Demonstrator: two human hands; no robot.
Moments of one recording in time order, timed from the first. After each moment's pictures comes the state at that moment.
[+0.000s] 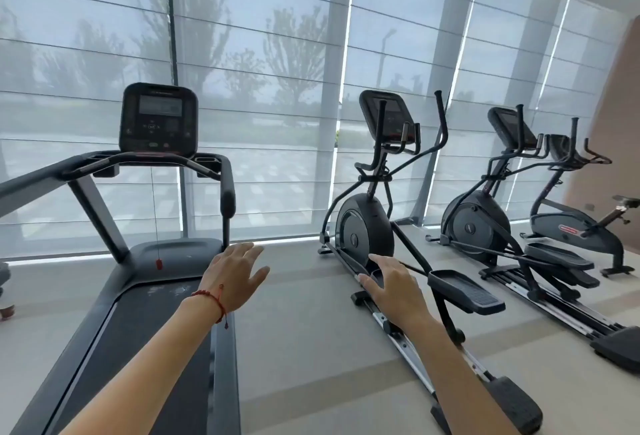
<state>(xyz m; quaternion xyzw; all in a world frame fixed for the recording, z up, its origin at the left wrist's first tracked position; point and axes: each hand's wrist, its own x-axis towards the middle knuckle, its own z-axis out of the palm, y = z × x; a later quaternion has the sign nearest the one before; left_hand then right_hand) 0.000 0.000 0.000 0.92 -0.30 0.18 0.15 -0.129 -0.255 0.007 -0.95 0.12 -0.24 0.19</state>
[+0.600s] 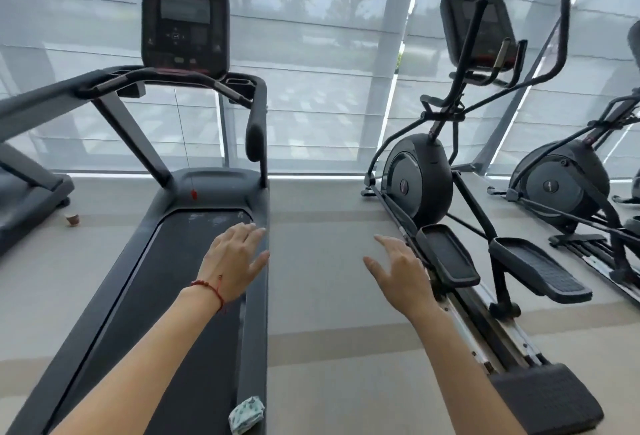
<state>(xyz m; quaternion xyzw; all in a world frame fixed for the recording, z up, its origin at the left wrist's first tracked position) 0.156 -0.020 -0.093 0.95 -0.24 0.17 0.13 0.069 -0.290 -0.075 -0.96 0.06 -0.17 0.23</state>
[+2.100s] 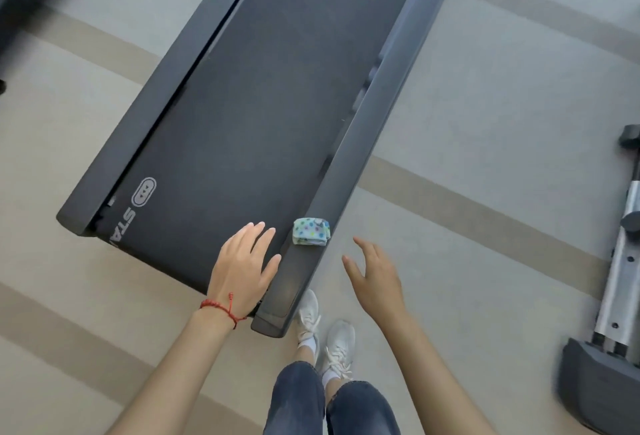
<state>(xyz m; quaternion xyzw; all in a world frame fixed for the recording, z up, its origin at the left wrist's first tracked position) 0.136 0.023 -0.482 0.97 0.10 -0.11 0.16 0.203 -0.189 -0.491 -0.91 -0.06 0.29 0.29</state>
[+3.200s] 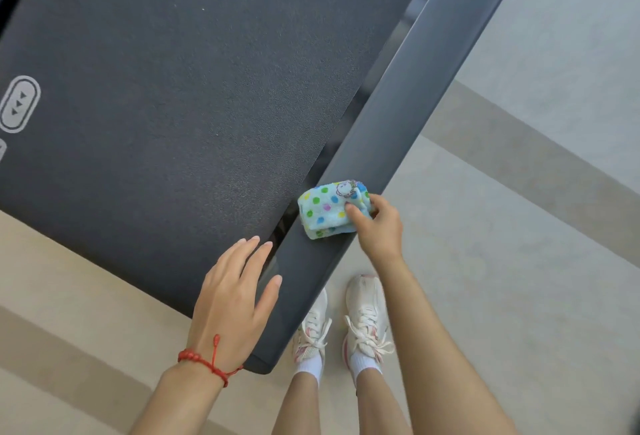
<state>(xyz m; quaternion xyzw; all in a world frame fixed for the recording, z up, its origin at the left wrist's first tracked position) 0.108 0.026 -0.757 0.94 0.21 -0.15 0.25 0.259 -0.121 -0.839 -0.83 0.16 0.33 0.43</state>
